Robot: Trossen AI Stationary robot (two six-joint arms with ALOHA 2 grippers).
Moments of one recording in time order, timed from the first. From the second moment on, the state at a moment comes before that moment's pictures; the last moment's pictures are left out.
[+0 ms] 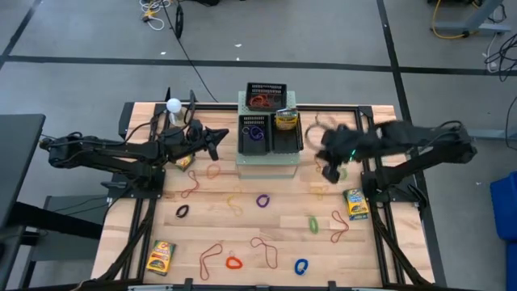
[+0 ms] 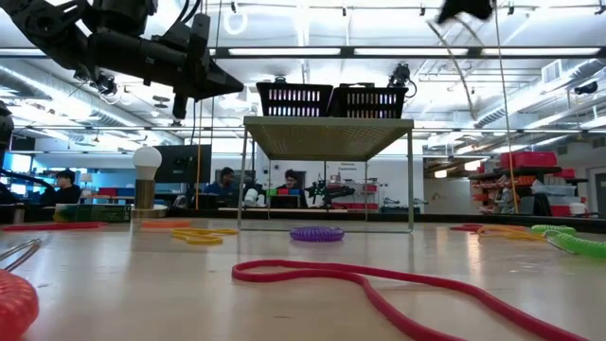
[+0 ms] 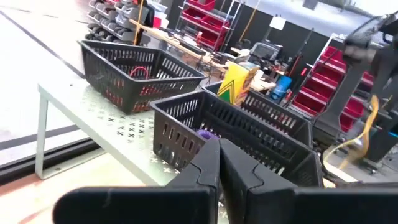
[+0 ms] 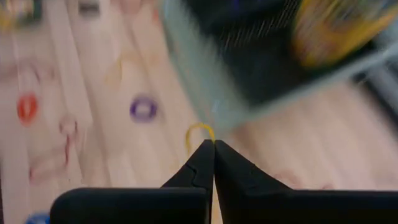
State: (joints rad) left arm 0.21 0.99 0.36 0.62 -0.32 -0.38; right arm 0.10 1.16 1.38 -1.12 0.25 0.42
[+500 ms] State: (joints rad) left arm 0.22 1.01 0.36 0.62 -0.32 -0.29; right arm -0.31 1.26 1.52 -0.44 0.25 0.15
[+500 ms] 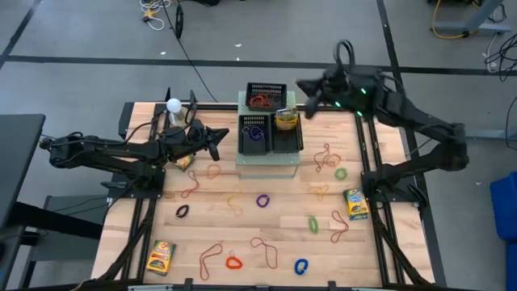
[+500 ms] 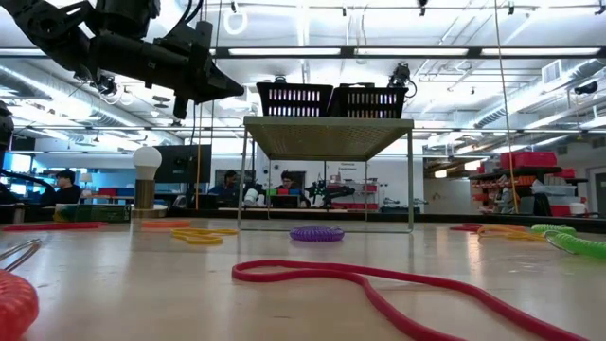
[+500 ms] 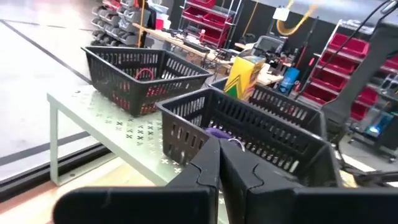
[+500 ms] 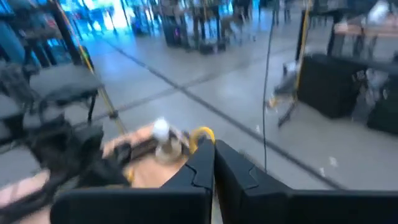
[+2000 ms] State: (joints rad) left arm 0.22 1.09 0.36 0.63 -0.27 -0.28; right arm -0.55 1.63 1.52 -0.34 0.11 0.15
